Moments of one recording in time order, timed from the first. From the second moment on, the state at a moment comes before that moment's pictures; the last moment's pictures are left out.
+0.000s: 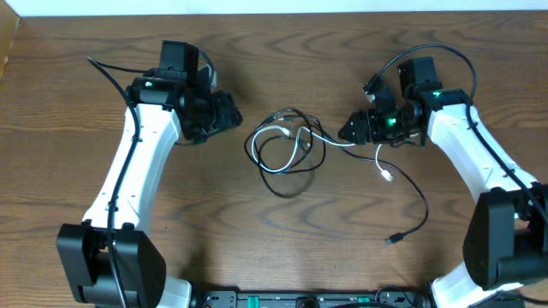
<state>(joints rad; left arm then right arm) -0.11 1.65 1.42 -1.00 0.32 -0.40 0.15 1.76 1.26 -0.77 -0.60 0.06</state>
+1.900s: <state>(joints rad) -0.37 1.20 1.47 -0.07 0.43 -0.44 -0.02 1.61 1.26 -0.24 -1.20 0.10</state>
